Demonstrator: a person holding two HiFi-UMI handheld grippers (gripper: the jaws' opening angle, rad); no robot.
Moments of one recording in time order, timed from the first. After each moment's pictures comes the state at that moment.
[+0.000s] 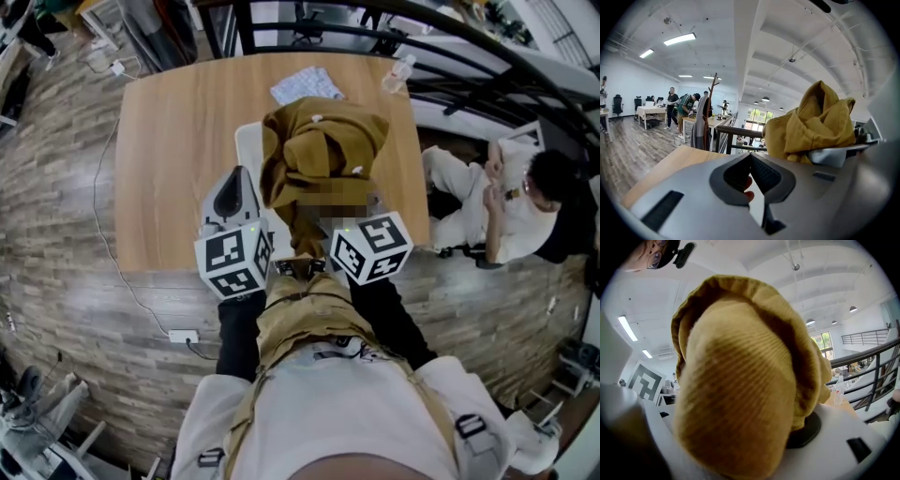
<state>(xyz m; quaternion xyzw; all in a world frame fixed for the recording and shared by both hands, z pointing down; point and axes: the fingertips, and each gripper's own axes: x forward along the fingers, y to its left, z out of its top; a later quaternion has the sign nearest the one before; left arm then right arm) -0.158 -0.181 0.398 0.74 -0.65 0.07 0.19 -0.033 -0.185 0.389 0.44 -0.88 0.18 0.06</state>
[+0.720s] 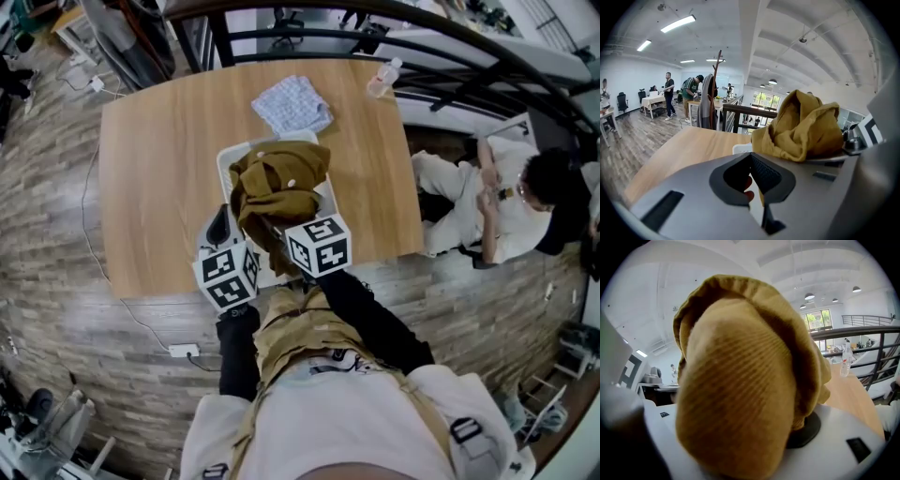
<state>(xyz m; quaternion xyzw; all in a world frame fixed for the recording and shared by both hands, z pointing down) -0.172 -0.187 0.499 0.70 -0.65 0.15 0.27 -0.071 -0.204 0.520 0.42 -0.85 0.28 0.17</state>
